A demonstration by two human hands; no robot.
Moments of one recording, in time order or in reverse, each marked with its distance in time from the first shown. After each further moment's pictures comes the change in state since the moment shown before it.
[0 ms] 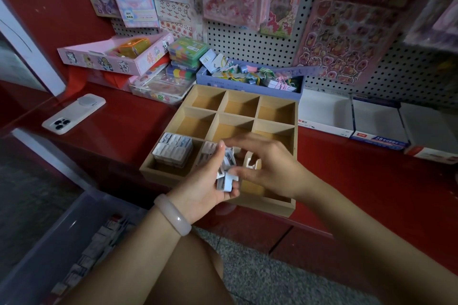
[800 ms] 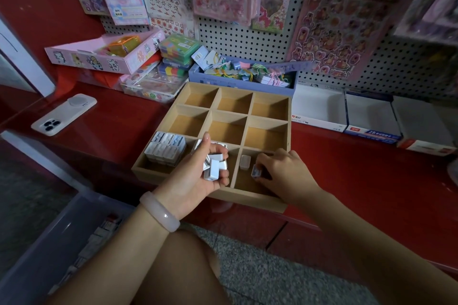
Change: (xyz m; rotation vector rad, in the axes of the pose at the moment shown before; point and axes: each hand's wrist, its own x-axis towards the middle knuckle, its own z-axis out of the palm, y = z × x) left_hand 0.001 0.006 0.004 -0.020 0.091 0.088; right_hand -0.040 0.043 0.011 -0.634 -0.157 0.313
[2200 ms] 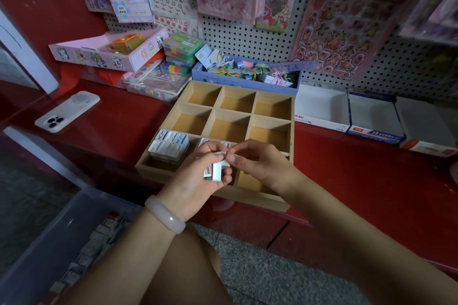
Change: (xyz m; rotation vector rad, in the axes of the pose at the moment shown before) left_hand -0.006 -0.003 -0.006 -0.039 -0.064 0.055; right_hand 0.015 -0.046 -0.030 1.255 -0.082 0.194
